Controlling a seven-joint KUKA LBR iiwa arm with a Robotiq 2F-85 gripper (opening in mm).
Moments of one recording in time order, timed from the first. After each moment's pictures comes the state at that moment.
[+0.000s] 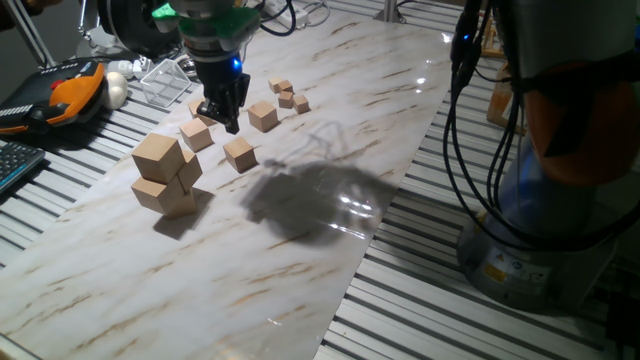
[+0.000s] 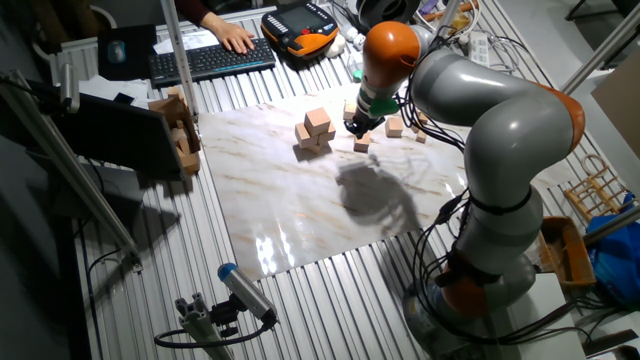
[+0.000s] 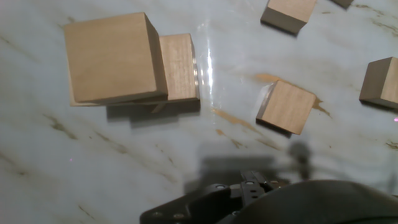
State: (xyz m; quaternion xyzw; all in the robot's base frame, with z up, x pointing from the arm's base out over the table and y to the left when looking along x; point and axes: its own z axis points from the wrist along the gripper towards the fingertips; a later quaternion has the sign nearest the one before) arm 0.541 0.074 0.184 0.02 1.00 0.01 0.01
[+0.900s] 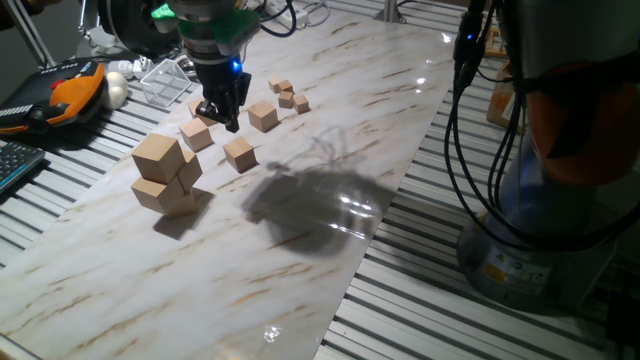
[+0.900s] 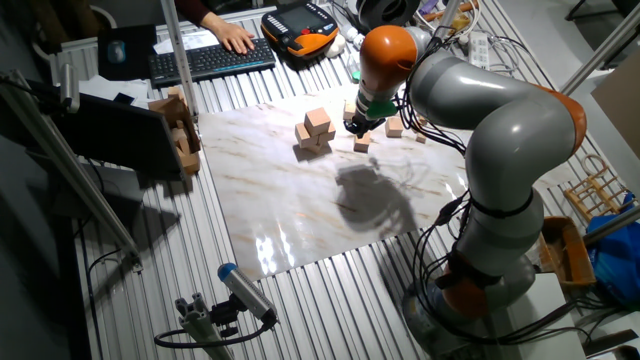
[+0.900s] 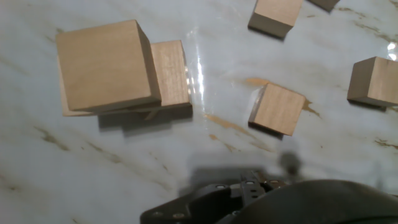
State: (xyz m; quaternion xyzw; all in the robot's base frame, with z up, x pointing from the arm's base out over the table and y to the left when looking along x) arm 0.541 0.072 0.187 0.03 1.00 -0.01 0.02
